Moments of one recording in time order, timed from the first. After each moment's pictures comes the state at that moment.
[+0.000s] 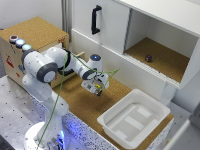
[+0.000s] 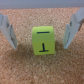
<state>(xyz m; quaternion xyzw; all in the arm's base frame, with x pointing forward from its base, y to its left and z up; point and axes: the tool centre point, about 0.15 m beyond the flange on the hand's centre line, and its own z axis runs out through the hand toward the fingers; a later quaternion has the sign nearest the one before) 0.401 -0.032 0.208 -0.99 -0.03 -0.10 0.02</state>
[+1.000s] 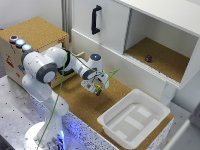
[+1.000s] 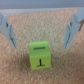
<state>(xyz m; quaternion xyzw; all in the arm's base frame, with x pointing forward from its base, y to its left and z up) 0.407 -0.041 0.250 -0.99 0.03 -0.14 -0.02</state>
